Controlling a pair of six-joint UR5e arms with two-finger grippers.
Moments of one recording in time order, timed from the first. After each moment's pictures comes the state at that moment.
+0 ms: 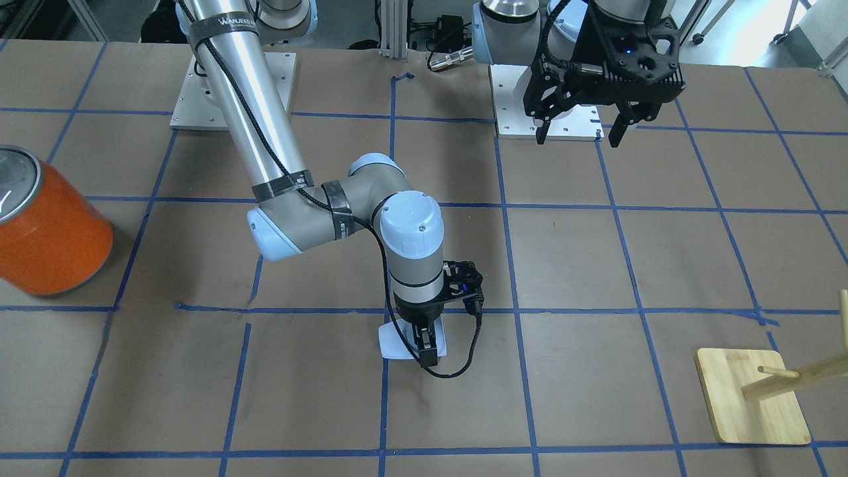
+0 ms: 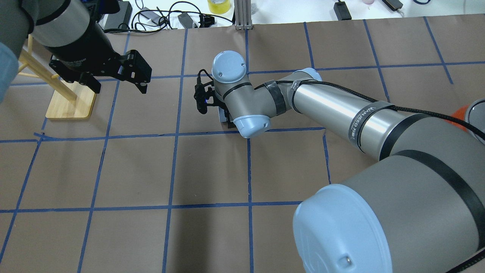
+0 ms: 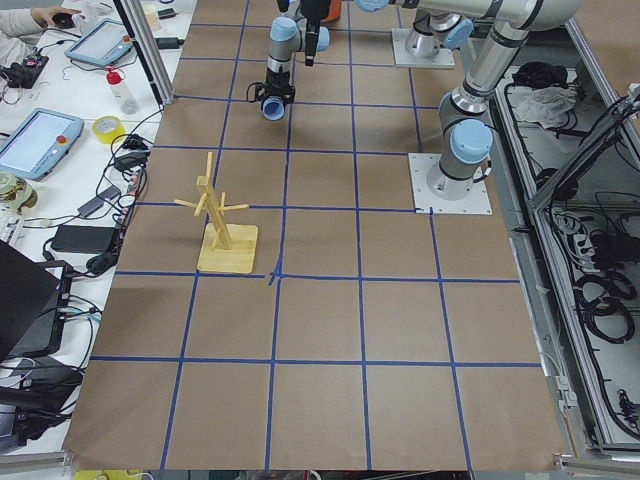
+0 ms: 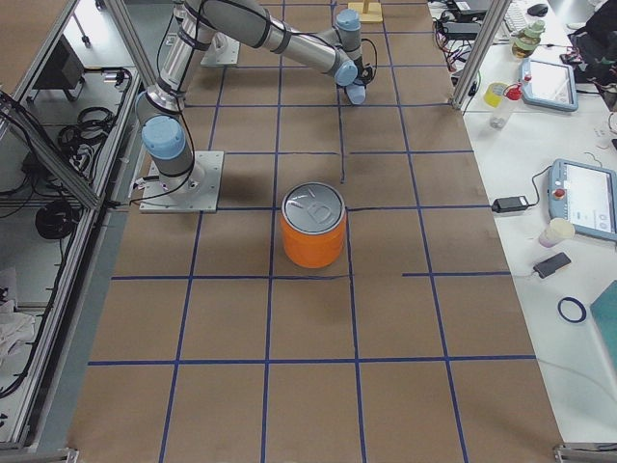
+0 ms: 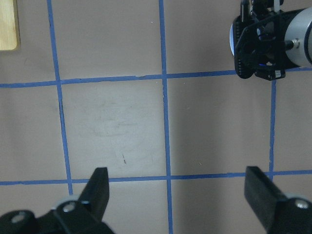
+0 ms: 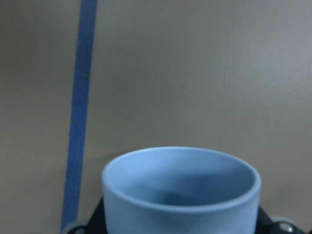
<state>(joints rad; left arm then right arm) -1.60 -1.48 -1.57 -1.56 1.60 0.00 2.00 -0.88 1.52 -2.44 -1.56 -1.27</state>
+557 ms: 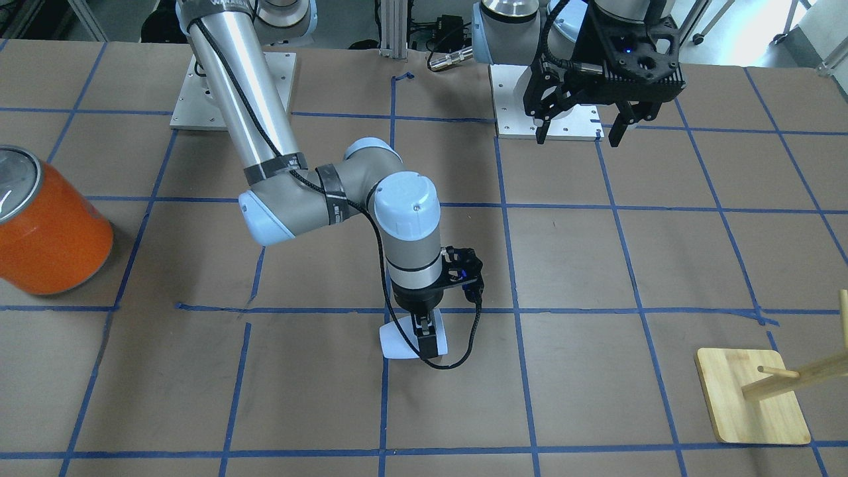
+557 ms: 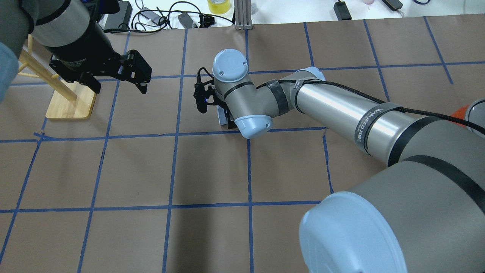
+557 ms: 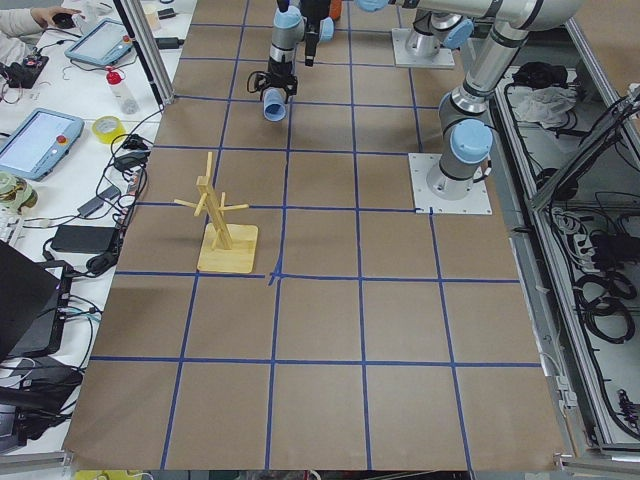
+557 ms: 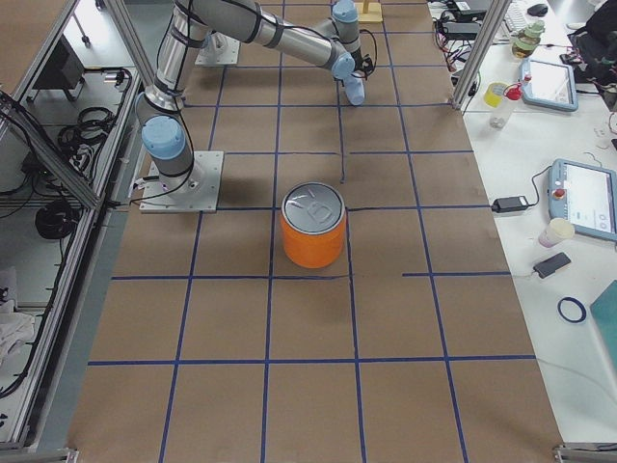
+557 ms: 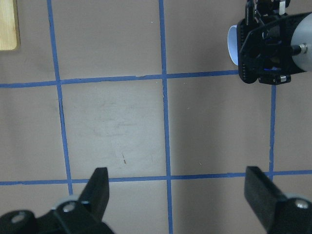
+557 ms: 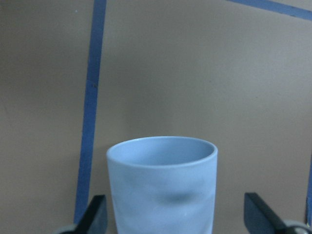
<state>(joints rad) -1.60 -1.48 -1.57 -1.56 1.60 0.00 2.00 -0.98 1.55 -2.42 -1.54 -1.25</state>
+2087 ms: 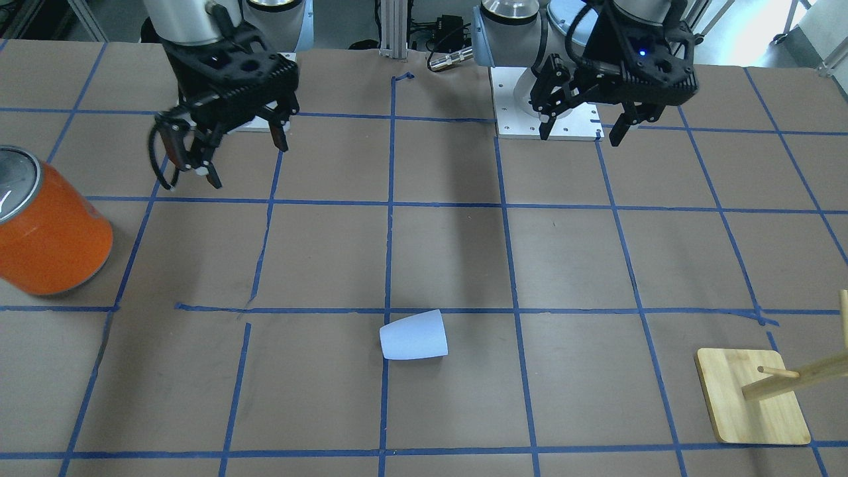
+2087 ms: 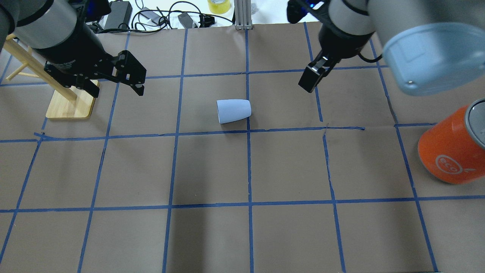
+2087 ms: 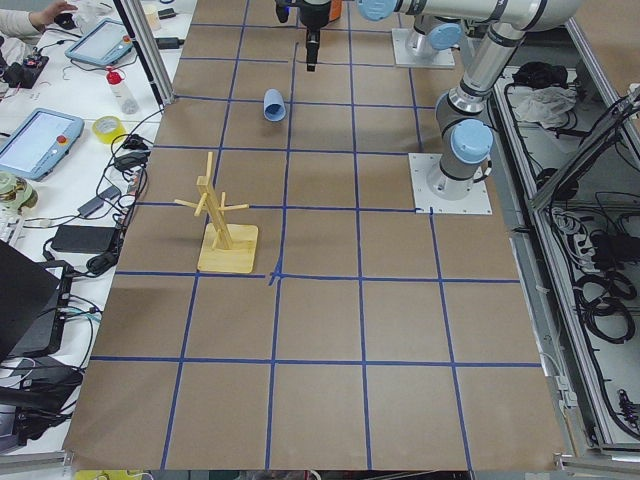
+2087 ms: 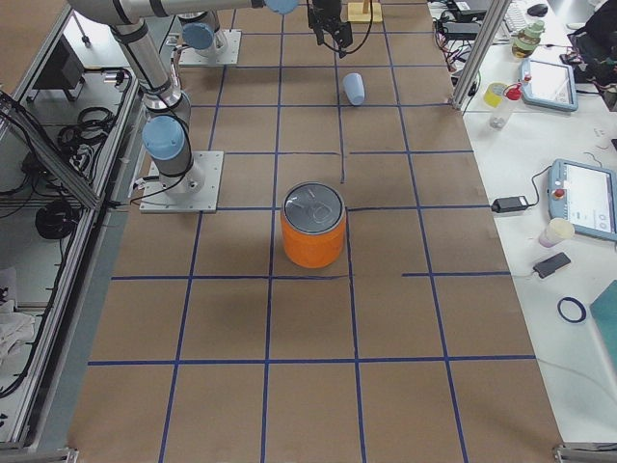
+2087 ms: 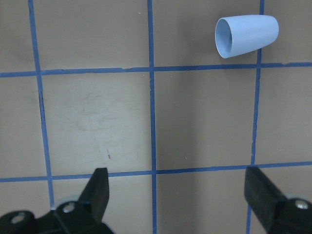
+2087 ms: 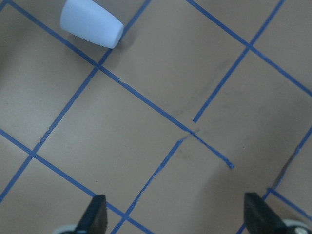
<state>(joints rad) -1.47 -1.50 -1.60 -1.57 1.42 0.05 1.65 -1.65 1.58 -1.65 -1.56 -0.53</state>
